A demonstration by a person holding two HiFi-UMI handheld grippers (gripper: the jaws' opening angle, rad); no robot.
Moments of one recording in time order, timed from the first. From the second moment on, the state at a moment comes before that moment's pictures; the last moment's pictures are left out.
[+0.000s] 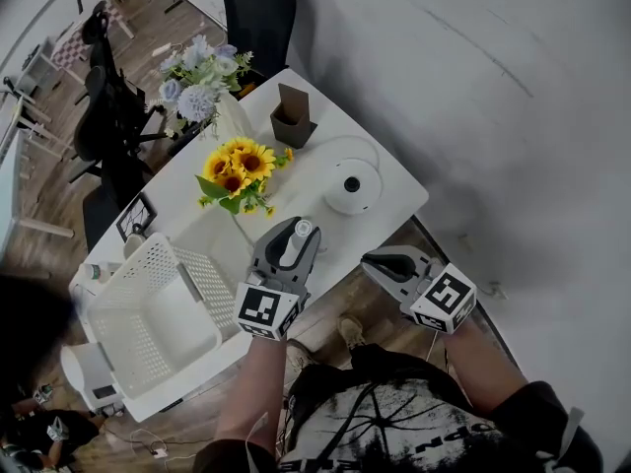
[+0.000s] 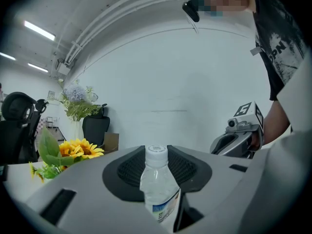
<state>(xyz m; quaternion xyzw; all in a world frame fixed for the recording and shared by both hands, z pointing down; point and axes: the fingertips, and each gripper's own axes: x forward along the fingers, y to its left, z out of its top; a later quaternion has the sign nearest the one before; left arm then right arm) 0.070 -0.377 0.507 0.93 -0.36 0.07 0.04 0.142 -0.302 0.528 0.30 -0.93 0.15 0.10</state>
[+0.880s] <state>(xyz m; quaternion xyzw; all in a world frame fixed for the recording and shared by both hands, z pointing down) 0.065 -0.368 0.502 0.92 -0.37 0.10 0.04 0.135 -0.289 0.515 0.30 -0.94 0.14 0.10</state>
